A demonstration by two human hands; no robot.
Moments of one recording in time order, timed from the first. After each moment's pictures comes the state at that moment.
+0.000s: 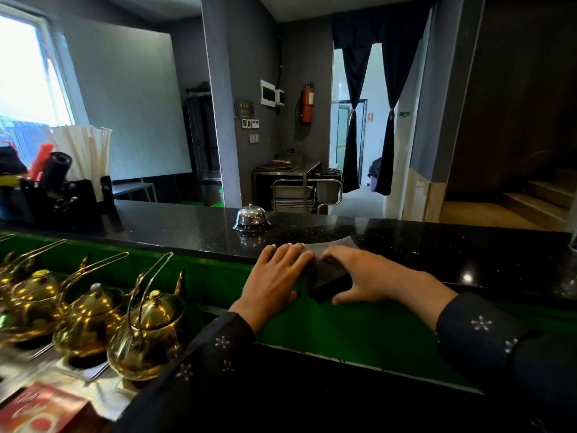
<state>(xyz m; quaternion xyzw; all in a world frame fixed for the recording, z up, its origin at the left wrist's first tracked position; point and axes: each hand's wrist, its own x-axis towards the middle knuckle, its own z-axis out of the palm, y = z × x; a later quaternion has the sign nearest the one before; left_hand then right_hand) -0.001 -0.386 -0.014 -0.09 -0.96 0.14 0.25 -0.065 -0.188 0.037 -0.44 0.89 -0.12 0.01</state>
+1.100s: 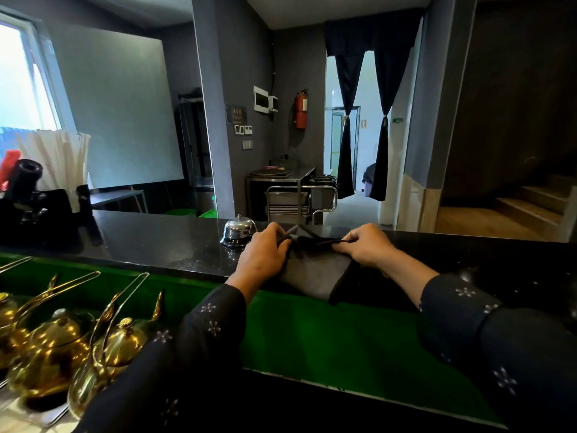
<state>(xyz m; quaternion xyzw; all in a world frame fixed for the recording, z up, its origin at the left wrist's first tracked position) -0.073 -0.399 0.038 0.09 -0.92 -0.29 0.24 -0.145 -0.214 0.053 -0.18 0.90 -0.40 -0.02</state>
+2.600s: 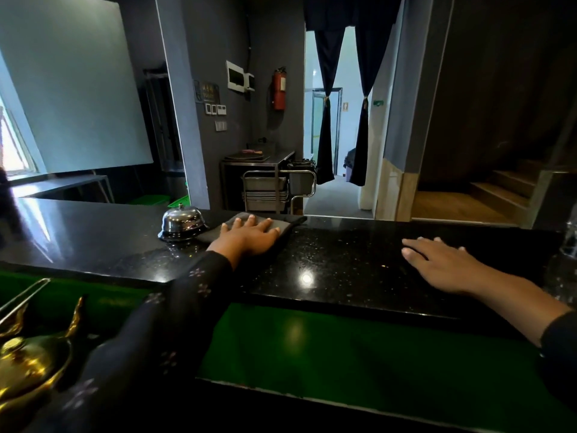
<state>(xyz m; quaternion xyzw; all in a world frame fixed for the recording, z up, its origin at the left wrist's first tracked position) -0.186 -0.379 0.028 0.12 -0.99 -0.08 -0.03 -0.195 -0.047 0.021 -0.12 0.98 -0.12 0.02</state>
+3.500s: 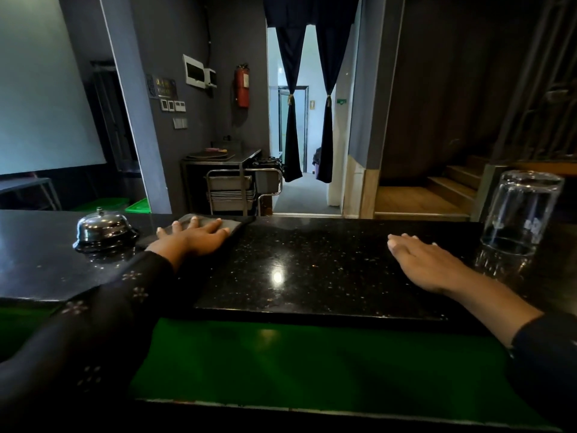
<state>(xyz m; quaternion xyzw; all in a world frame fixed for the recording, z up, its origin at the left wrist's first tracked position) -0.210 -0.353 0.029 0.18 -0.98 -0.05 -0.06 -0.203 0.030 0.018 -0.09 0.98 -0.18 0.01</state>
